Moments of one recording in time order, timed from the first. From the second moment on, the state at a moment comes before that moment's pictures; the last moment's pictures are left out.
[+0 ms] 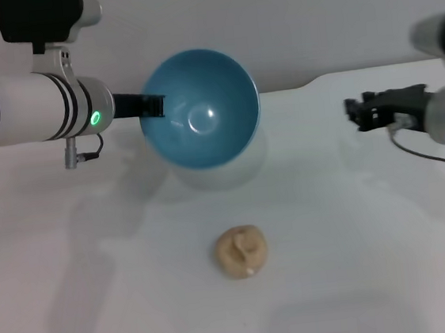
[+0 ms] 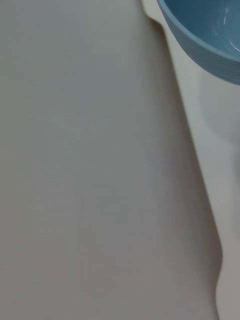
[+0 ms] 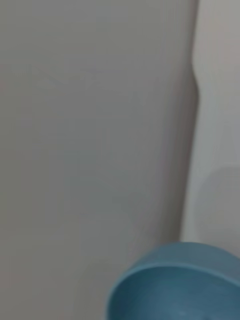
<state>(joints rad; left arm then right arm) -0.68 -2.06 1.60 1.00 -0.56 -0.67 0.08 0.26 1.96 1.31 1.37 -2.67 0.51 0.03</state>
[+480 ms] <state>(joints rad) -0.68 -2.05 1.59 1.04 -0.52 -0.80 0.10 0.45 2.07 1.49 1.27 -2.34 0.87 -0.28</state>
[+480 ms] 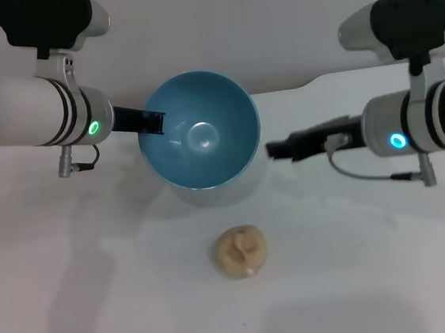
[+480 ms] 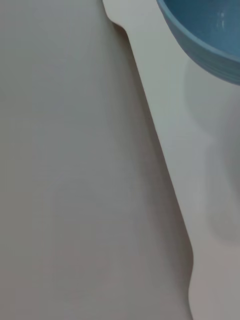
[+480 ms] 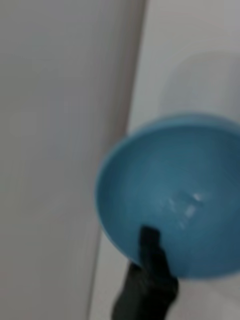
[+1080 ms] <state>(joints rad) -0.68 -2.06 1.58 1.06 -0.50 -0.81 0.11 0.47 2.07 1.52 1.16 -2.19 1.05 -0.31</state>
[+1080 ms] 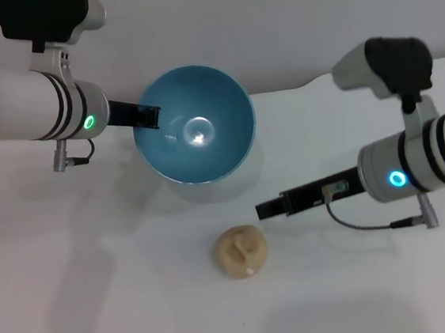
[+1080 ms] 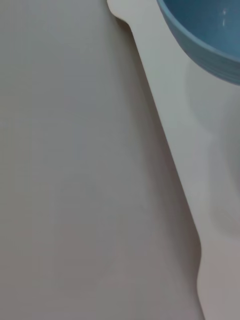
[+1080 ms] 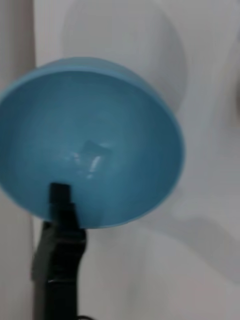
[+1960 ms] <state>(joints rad) -0.68 -2.06 1.58 1.07 -0.50 -0.81 0.10 0.56 2.07 1.51 0.88 -2.02 0.98 -0.45</state>
